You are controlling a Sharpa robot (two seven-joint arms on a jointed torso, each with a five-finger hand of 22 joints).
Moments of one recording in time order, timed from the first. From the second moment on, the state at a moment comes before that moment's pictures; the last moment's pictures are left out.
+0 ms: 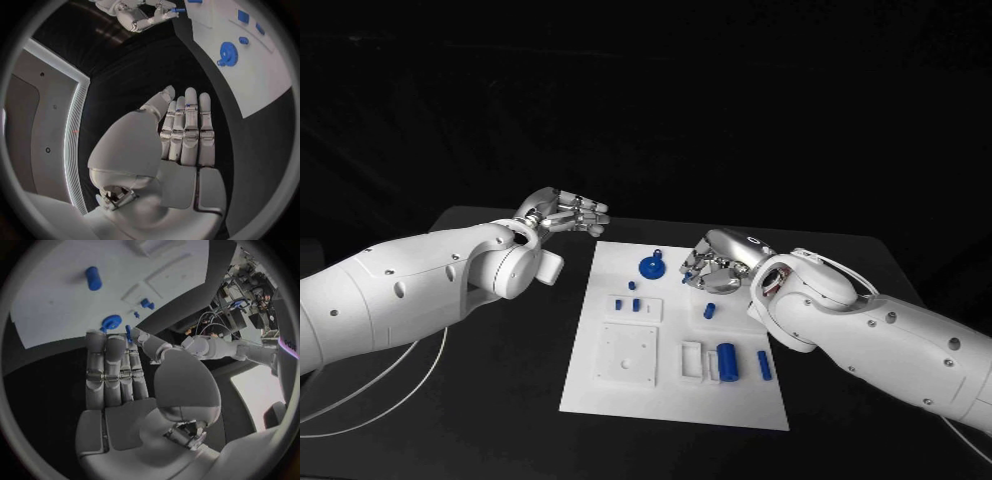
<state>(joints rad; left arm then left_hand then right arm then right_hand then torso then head) 1.36 -0.73 -0.14 1.25 -0.24 -0.32 0.24 1.41 -0.02 0.20 -0.19 0.18 1.13 0.12 0.06 0.07 1.23 0.09 0.06 0.06 1.36 0.03 0.08 0.11 0.07 1.04 0.02 0.07 1.09 0.99 -0.70 0.27 1.53 -1.60 -0.26 -0.20 1.22 -0.12 0.67 -0.24 0.15 1.29 0.07 0.06 0.07 1.38 0.01 0.06 0.06 1.41 -0.07 0.88 0.71 0.10 1.46 -0.09 0.44 1.31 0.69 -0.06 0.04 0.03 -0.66</state>
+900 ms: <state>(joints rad) 1.36 -0.71 -0.14 1.27 -0.21 -0.37 0.26 1.40 -0.02 0.20 -0.19 0.18 1.13 0.12 0.06 0.07 1.23 0.09 0.06 0.06 1.36 0.03 0.08 0.11 0.07 1.04 0.02 0.07 1.09 0.97 -0.60 0.12 1.55 -1.81 -0.21 -0.20 1.22 -0.12 0.66 -0.24 0.15 1.29 0.07 0.06 0.07 1.38 0.01 0.06 0.06 1.42 -0.07 0.88 0.72 0.10 1.46 -0.09 0.45 1.31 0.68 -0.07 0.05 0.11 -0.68</state>
